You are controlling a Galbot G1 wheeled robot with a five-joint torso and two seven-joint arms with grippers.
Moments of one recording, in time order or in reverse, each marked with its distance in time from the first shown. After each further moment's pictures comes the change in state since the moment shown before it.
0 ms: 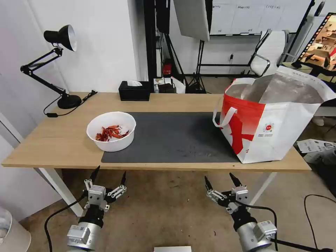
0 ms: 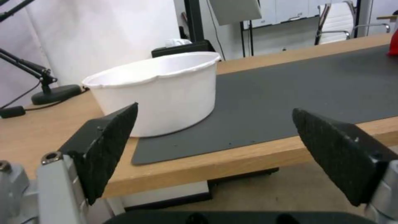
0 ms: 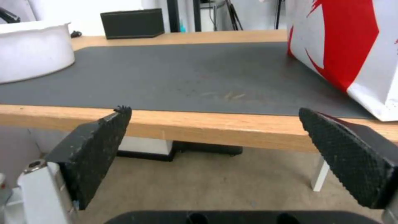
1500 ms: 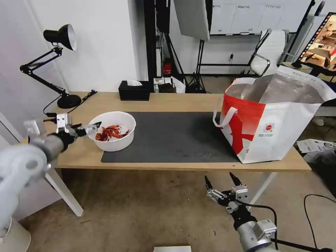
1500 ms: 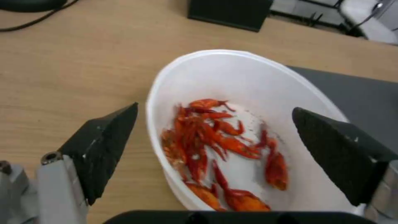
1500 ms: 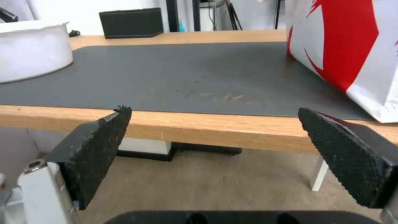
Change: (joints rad) left arm -0.819 0.747 0.067 0.289 -1.313 0.794 -0.312; right arm 0.006 -0.004 -0.003 0.003 0.003 -0.006 0.006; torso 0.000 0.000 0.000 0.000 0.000
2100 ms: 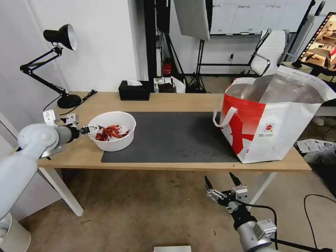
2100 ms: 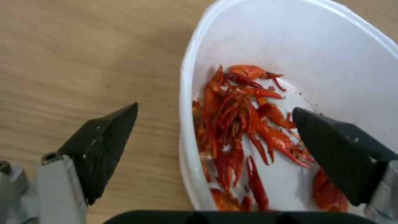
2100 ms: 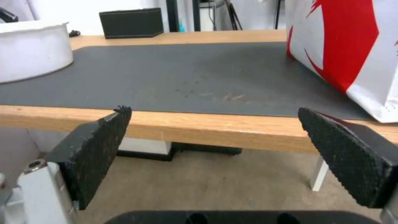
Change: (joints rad) left arm -0.334 -0.083 0.282 0.293 -0.247 0.119 -0.252; right arm 0.000 0.000 0.000 0.000 0.000 0.001 0.000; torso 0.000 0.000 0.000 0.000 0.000
